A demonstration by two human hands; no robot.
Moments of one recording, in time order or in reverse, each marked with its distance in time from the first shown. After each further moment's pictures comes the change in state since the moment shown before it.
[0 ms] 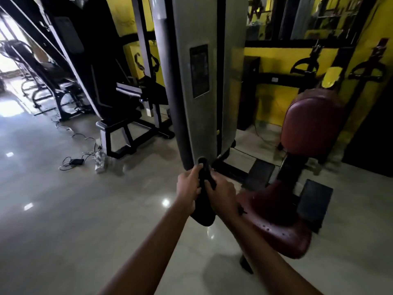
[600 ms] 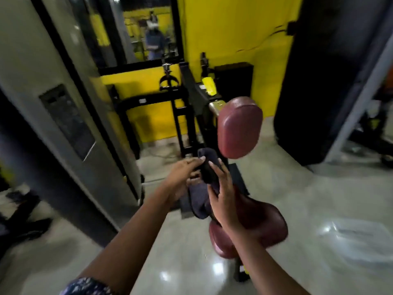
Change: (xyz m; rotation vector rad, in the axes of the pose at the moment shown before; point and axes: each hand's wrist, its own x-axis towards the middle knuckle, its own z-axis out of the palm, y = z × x) left_hand 0.210 0.109 0.114 0.311 -1.244 0.008; right_hand 0.156 0.040 0.025 -0.133 1.022 0.017
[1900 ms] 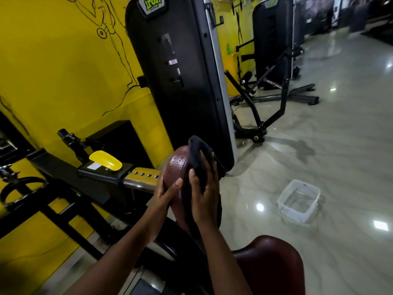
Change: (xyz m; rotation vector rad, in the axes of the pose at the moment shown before) left_hand 0.251 0.049 0.010 0.277 -0.802 0.340; right_hand 0.208 0.085 0.052 -0.099 0.909 0.190
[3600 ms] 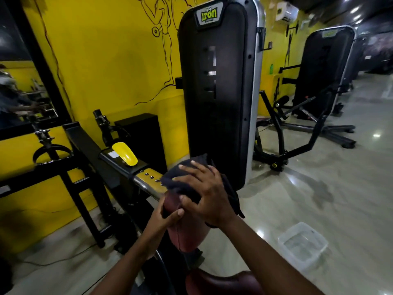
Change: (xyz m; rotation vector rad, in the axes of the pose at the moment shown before) left_hand -0.005 -0.015 0.015 -0.105 0.265 -0.035; right_hand 0.090 -0.020 -0.033 -0.368 -0.634 -0.691
